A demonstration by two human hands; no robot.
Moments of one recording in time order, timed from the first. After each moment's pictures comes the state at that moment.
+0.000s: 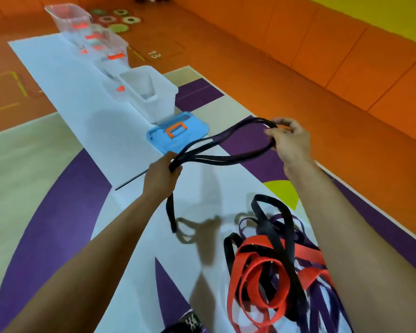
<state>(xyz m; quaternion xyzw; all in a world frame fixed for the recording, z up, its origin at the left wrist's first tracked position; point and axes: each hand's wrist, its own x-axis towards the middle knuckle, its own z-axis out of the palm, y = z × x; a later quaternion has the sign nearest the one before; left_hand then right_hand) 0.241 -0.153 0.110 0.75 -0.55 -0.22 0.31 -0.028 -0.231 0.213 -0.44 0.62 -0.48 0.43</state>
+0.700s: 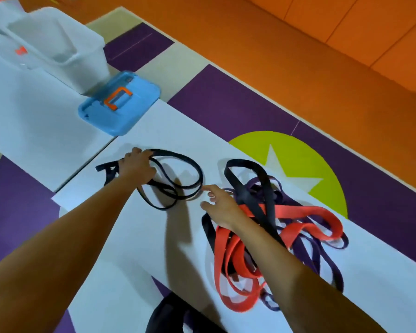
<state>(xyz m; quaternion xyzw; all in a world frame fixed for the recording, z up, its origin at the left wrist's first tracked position) 0.237 -0.255 -0.032 0.72 -0.65 -0.22 -0.05 -0.015 -0.137 -0.001 -0.52 0.67 -0.10 0.52</state>
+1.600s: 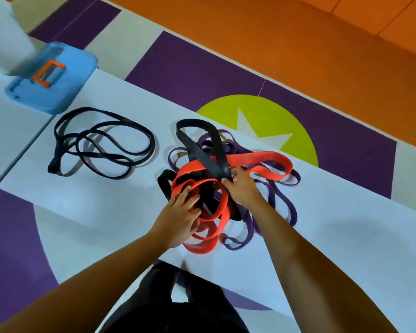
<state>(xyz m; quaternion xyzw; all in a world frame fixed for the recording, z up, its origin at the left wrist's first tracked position) 0.049 -0.007 -0.048 0.32 -0.94 -0.12 -0.02 -0.189 -0.032 -0.035 -0.44 0.79 -0.14 0.39</state>
